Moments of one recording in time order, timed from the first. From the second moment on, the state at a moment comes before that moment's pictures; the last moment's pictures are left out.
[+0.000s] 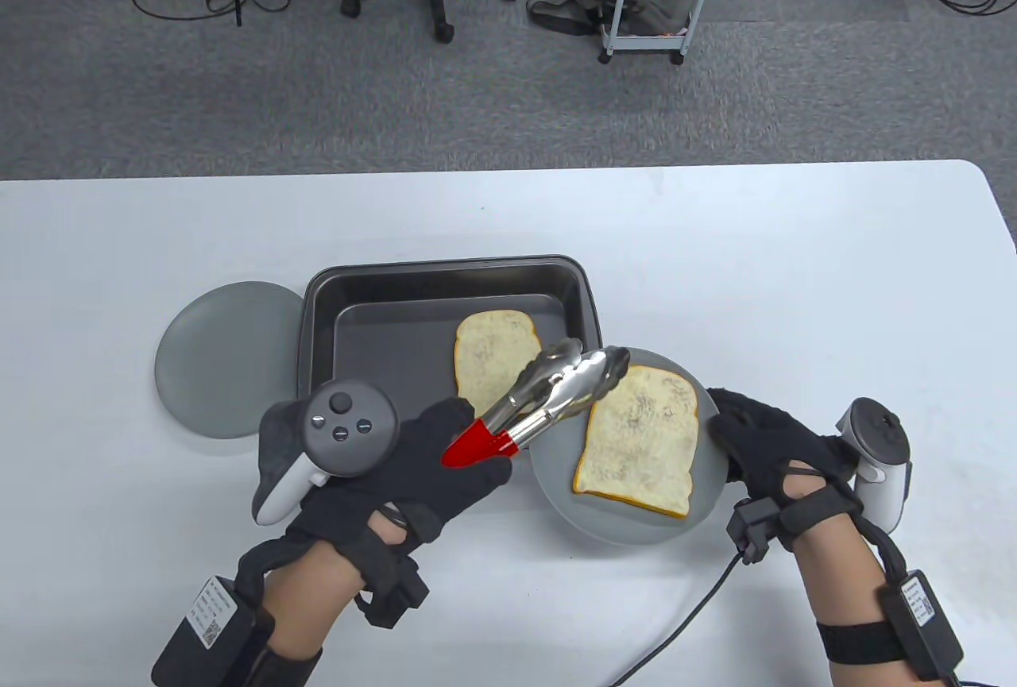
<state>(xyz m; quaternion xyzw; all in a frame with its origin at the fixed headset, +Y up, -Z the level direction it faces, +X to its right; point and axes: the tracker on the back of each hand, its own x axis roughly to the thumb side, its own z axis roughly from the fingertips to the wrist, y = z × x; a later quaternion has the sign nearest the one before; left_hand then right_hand) -0.159 -0.584 -0.153 -0.15 -0.11 0.36 0.91 0.289 -0.721 -0.183 -0.12 0.17 0.70 0.68</state>
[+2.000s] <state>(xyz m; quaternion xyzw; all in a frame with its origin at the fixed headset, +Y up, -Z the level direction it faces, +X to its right) -0.212 -0.654 -0.194 -0.15 0.02 0.25 0.96 0.299 -0.721 -0.187 -0.12 0.17 0.71 0.67</state>
